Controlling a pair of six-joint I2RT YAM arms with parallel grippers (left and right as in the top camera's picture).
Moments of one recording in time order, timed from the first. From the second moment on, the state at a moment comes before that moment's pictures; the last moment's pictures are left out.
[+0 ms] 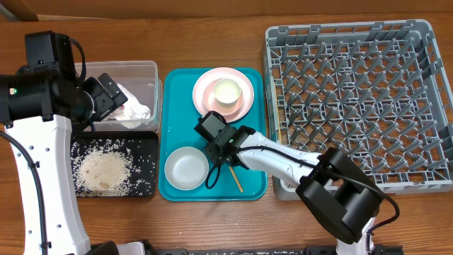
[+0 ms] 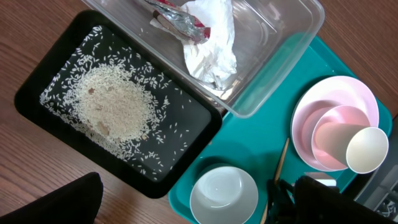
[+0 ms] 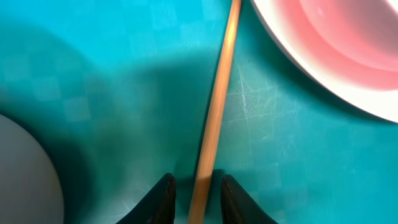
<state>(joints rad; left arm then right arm) 0.17 1.51 1.78 -1.49 -0.02 -0.55 0.86 1.99 1.27 -0.48 0.12 0.22</state>
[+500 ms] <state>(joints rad) 0.17 1.51 1.78 -1.49 -0.02 -0.55 0.86 1.99 1.27 -0.48 0.13 0.22</state>
